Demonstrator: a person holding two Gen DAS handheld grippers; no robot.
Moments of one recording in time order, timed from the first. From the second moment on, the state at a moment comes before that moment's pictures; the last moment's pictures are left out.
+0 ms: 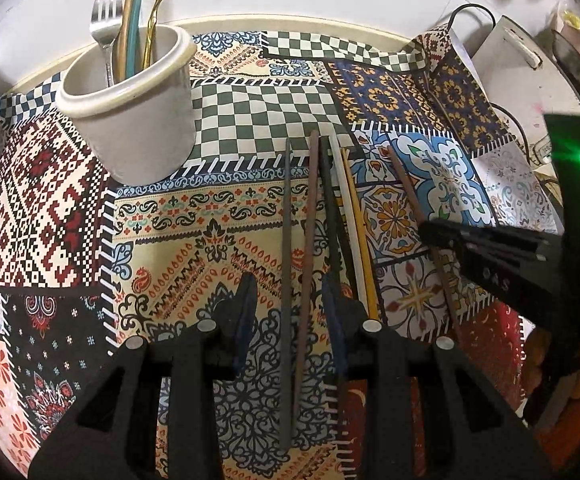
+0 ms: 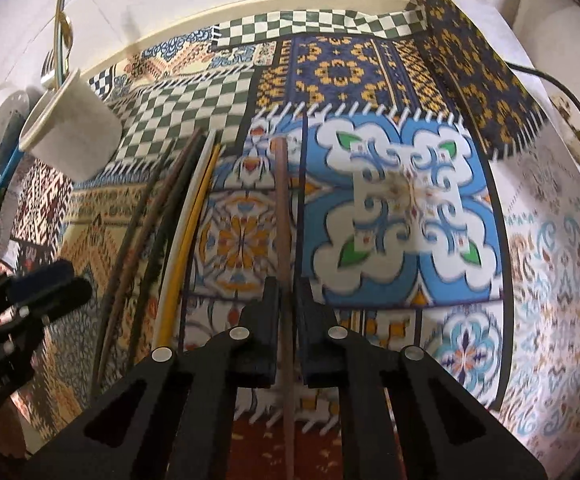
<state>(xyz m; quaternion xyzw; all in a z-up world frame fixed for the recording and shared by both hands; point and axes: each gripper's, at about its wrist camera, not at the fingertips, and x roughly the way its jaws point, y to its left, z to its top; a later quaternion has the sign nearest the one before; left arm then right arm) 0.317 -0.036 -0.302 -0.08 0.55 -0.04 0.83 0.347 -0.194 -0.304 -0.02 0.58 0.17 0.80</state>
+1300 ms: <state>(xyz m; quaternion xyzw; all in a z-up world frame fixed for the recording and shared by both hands) 0.401 -0.103 -0.325 0.00 0.58 -0.10 0.81 0.347 -0.245 -0.287 0.11 0.55 0.15 0.82</state>
